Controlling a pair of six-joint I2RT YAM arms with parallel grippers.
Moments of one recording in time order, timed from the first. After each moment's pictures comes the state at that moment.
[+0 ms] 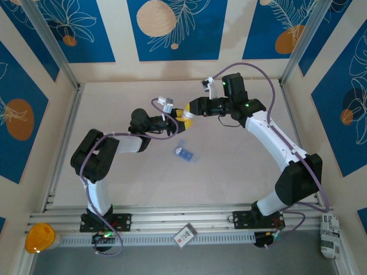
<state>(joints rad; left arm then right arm) -0.48 1.88 0.95 1.24 1.01 -0.60 0.39 1.51 1.40 -0.48 -0.69 0.38</state>
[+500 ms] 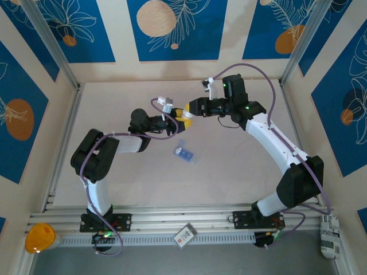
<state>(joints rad) -0.48 1.88 0.95 1.26 1.01 -0.60 0.41 1.49 1.37 -0.43 -0.67 0.37</state>
